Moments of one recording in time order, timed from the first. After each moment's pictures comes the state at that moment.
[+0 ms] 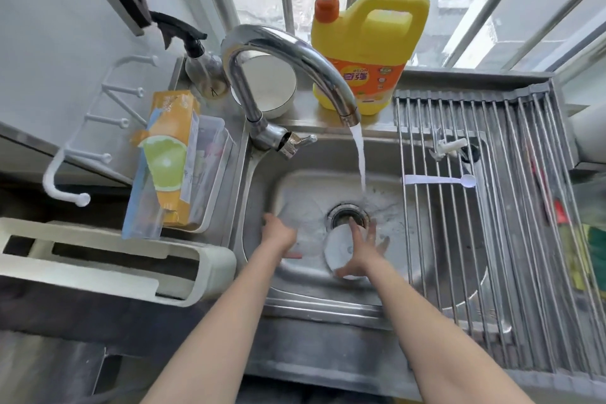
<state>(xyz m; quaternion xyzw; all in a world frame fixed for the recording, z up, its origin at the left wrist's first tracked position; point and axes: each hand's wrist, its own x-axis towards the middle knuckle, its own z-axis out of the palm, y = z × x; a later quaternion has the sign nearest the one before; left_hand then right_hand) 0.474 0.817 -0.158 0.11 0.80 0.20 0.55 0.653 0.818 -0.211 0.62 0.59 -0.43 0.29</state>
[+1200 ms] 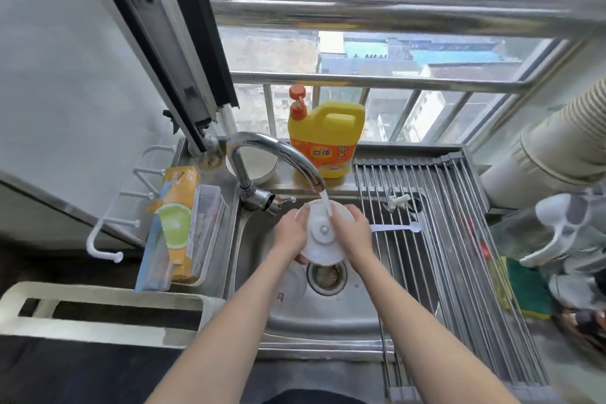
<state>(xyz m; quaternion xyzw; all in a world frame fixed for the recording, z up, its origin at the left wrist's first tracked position) 0.509 0.877 -0.047 0.45 0.75 0.23 0.43 0.638 0.886 -0.055 0.69 0.41 -0.50 -0.33</state>
